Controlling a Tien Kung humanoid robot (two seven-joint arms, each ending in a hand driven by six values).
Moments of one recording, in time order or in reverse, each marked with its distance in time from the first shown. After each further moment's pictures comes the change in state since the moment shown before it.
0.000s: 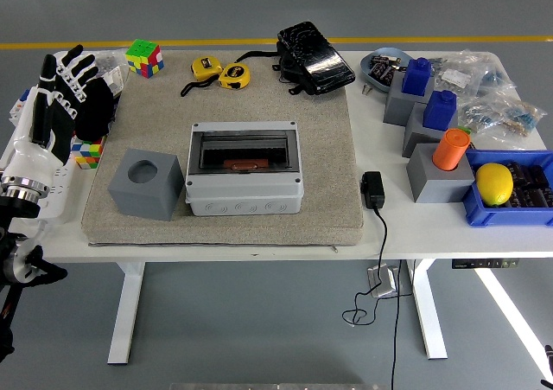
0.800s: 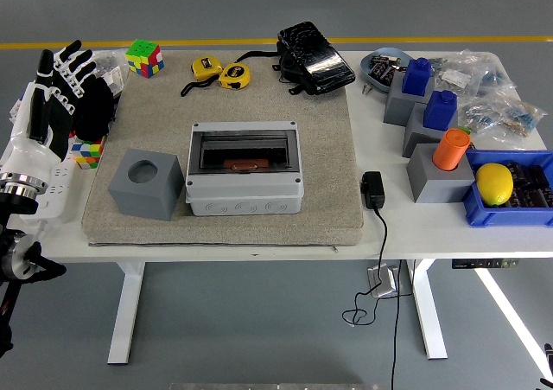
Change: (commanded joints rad) left arm -0.008 0.004 -0.003 0.007 0.003 0.001 -0.006; right arm 0.002 0.001 0.001 0.000 0.002 -0.001 0.002
